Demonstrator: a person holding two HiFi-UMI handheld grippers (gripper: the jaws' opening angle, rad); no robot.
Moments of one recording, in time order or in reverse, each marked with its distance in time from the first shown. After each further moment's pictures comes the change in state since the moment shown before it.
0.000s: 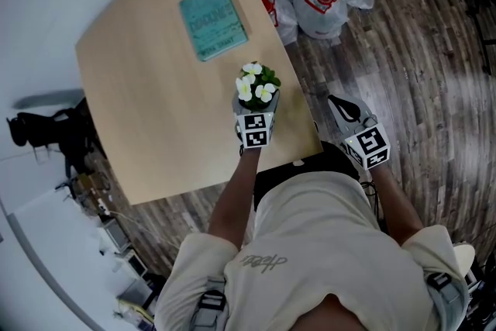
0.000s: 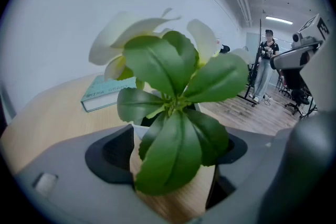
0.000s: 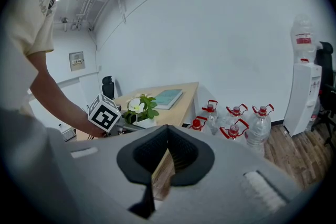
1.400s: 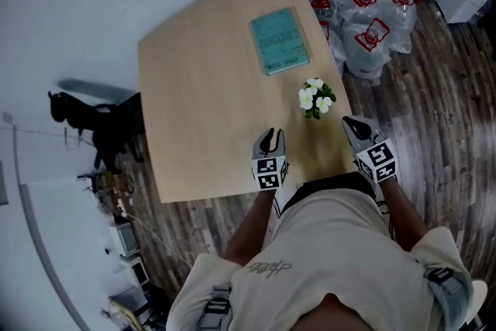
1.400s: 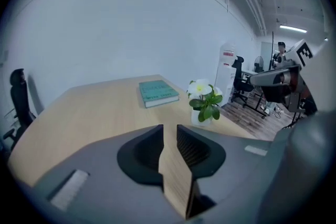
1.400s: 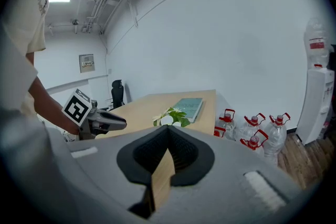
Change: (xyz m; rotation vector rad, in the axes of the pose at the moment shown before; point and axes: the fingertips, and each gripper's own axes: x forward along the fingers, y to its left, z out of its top) left arm -0.150 0.079 -0.027 -0.125 -0.046 0.130; right arm 0.046 0.086 0.031 -0.050 -0.058 0.078
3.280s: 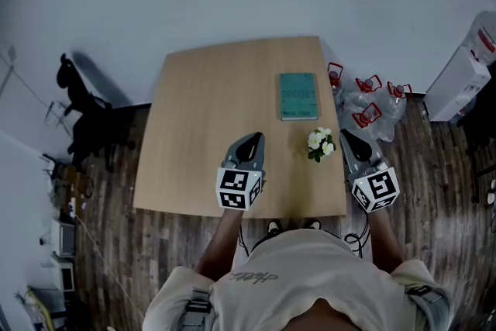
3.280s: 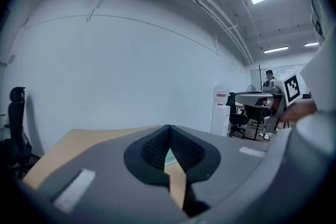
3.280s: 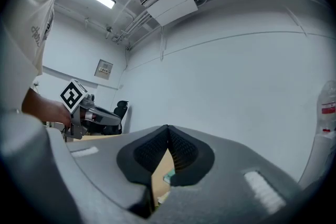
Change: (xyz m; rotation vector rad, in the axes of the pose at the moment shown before) left arm -0.164 0.040 0.187 0.021 -0.447 -0.044; right arm -0.054 0.090 0.214 -0.331 -0.382 -0.008
